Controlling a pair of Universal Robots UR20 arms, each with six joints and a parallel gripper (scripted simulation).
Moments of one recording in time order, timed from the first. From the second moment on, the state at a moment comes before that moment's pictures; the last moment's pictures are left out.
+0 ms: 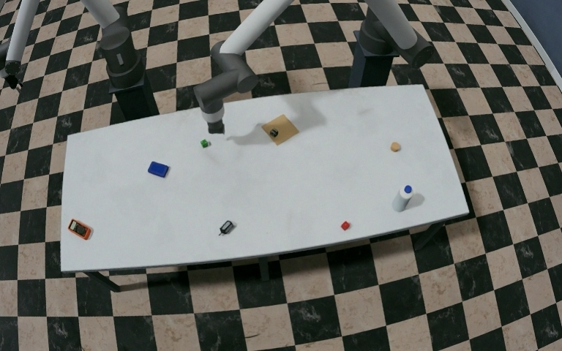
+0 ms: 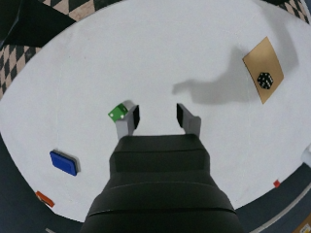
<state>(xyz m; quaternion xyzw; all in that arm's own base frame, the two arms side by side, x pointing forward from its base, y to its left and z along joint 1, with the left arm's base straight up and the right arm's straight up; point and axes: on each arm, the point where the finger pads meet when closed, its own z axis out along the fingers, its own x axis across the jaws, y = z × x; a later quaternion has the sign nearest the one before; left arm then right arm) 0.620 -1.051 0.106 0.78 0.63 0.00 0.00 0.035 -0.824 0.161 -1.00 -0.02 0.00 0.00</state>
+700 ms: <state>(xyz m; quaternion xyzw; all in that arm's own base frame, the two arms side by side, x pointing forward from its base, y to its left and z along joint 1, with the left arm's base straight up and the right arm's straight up) 0.622 -1.118 0.106 0.60 0.80 0.00 0.00 0.035 -0.824 0.161 -1.00 -0.02 0.00 0.00</state>
